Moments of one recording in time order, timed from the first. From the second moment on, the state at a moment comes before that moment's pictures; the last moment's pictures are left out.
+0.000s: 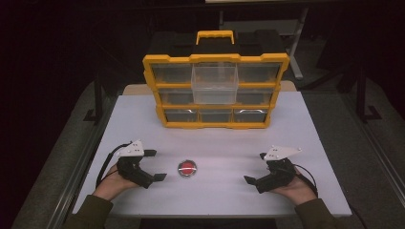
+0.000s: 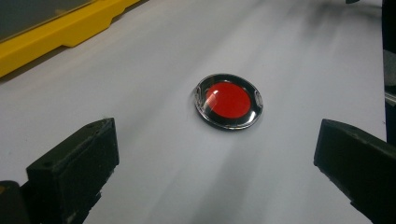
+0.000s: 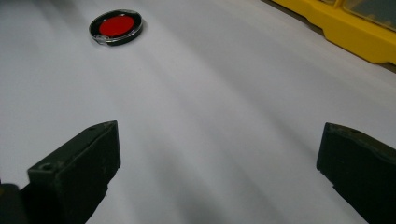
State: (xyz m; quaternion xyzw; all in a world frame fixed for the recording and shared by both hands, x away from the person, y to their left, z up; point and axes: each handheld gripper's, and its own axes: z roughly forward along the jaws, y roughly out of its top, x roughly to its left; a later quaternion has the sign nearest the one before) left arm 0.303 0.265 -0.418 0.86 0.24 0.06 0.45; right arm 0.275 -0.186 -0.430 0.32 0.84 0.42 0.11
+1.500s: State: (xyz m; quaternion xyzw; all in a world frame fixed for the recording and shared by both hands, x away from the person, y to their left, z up) left arm 0.325 0.224 -0.404 0.87 0.20 0.05 0.44; right arm 0.277 -0.183 -0.430 0.32 0.84 0.43 0.11
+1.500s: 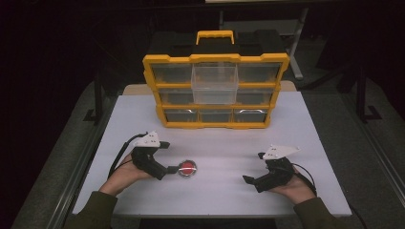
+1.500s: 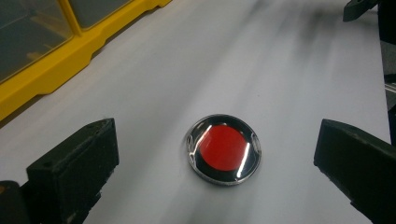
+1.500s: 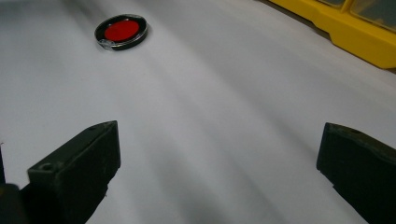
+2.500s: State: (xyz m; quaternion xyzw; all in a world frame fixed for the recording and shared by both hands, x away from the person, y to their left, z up) left arm 0.341 0.191 -0.408 0.88 0.19 0.04 0.43; right arm 0.278 -0.183 -0.430 0.32 0.84 0.43 0.10
